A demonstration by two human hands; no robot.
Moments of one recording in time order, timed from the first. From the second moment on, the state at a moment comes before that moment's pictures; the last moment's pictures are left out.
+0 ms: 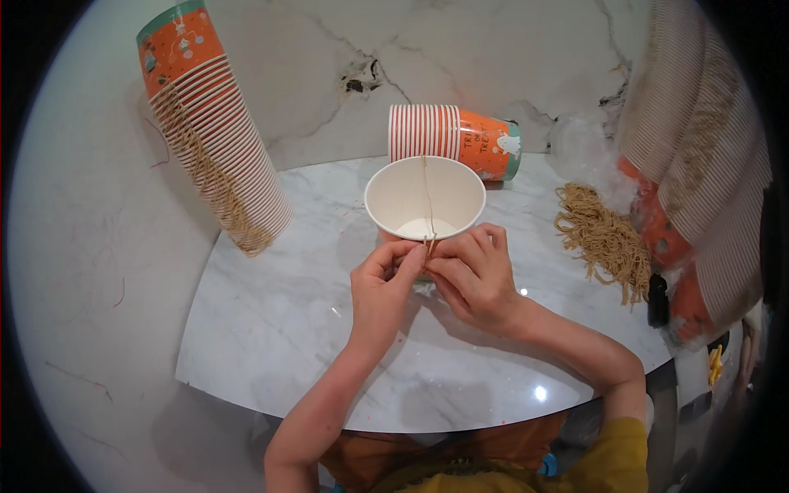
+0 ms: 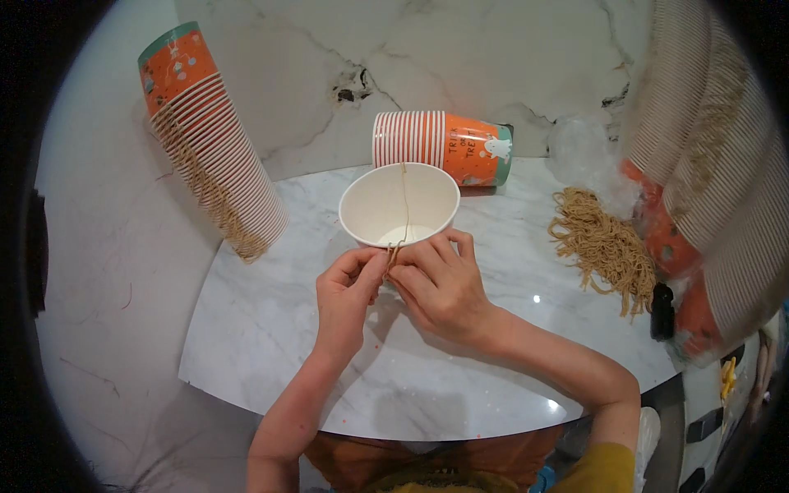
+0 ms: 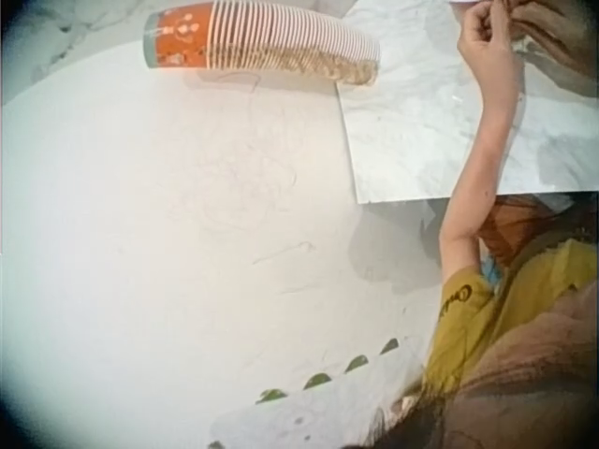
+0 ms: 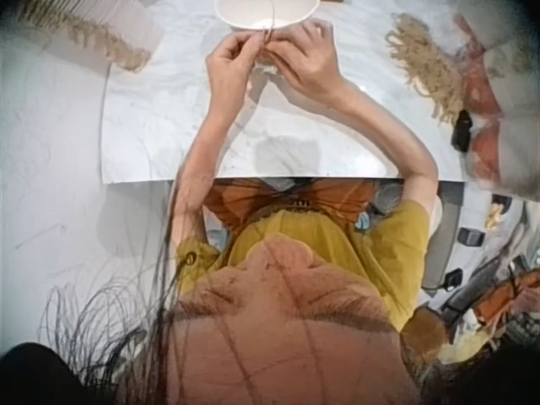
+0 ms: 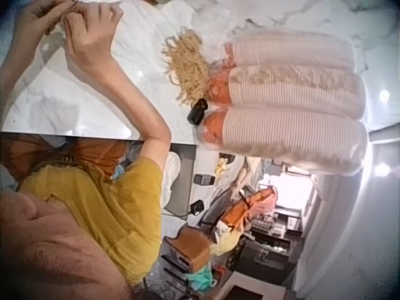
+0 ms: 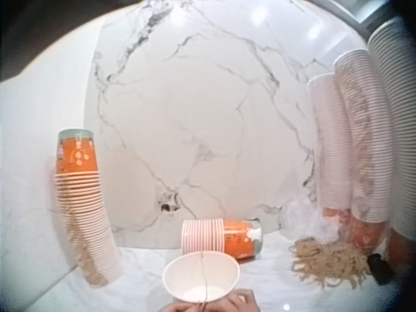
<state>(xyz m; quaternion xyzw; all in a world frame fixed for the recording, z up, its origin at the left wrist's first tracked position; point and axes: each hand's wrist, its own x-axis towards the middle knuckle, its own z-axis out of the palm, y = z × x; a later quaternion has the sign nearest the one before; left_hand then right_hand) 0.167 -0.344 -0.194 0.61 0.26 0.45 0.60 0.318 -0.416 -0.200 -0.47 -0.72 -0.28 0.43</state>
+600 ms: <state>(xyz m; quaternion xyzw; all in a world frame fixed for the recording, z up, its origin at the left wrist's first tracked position) 0.160 -0.336 -0.197 0.49 0.25 0.37 0.75 0.331 -0.408 -0.199 -0.40 -0.75 -0.34 0.40</state>
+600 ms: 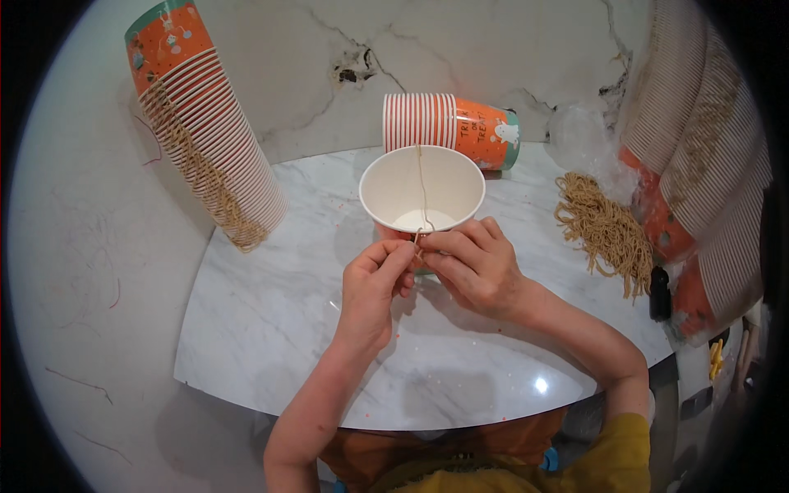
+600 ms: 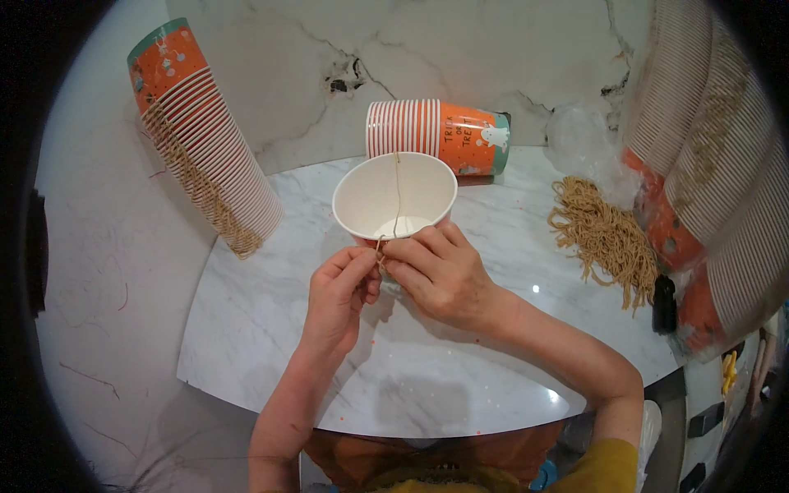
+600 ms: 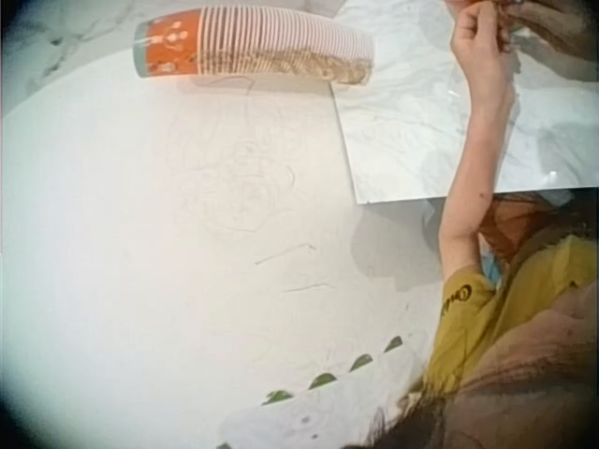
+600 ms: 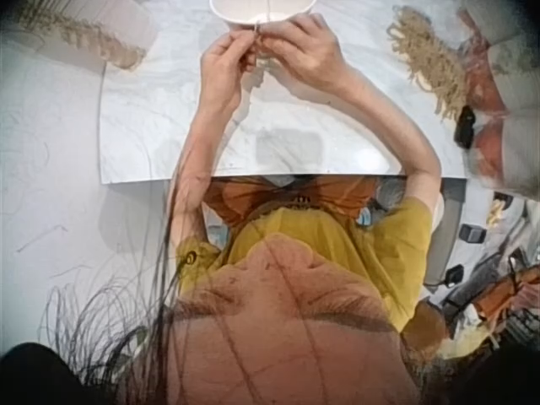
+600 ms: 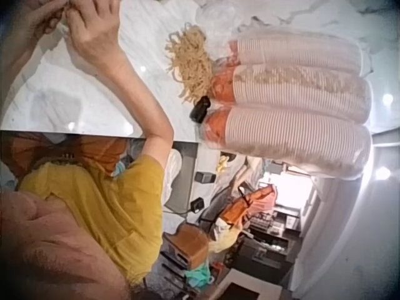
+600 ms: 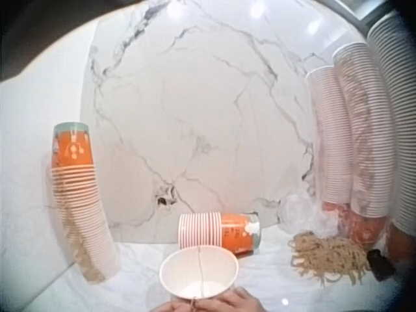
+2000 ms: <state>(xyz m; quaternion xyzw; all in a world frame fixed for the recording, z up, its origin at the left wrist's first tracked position) 0.160 -0.328 -0.205 0.48 0.24 0.41 0.74 0.332 -0.414 -0.198 -0.41 -0.76 -0.28 0.42</state>
